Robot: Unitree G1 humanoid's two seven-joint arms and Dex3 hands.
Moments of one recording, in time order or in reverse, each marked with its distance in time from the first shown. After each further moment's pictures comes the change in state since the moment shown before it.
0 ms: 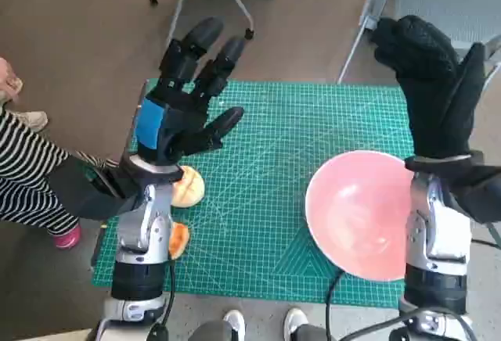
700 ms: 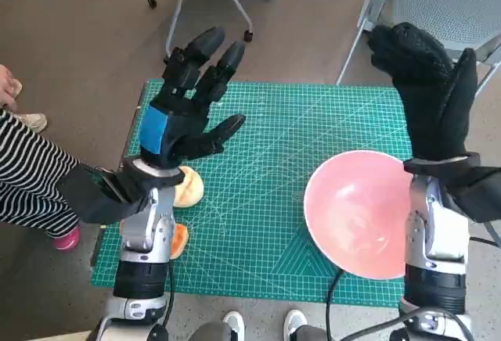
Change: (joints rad) left arm 0.000 0.000 -0.002 0.072 0.022 -0.086 -0.013; right arm 0.000 0.000 0.000 0.032 0.002 -0.021 0.019
